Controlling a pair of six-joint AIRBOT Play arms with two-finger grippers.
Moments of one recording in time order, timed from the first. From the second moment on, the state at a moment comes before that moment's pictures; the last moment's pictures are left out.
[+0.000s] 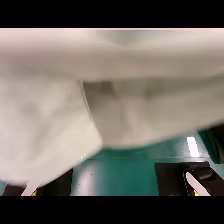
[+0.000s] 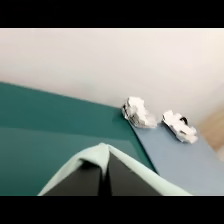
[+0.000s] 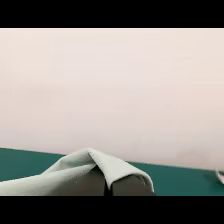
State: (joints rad) left arm 0.31 -0.79 2.06 0.74 -1.43 -1.98; right arm 0.16 -0.69 2.01 -1.65 1.27 1.63
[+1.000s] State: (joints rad) left arm 0.00 -1.50 1.18 0.57 -0.45 -1.46; right arm -0.13 -1.68 1.60 -1.30 1.07 1.56
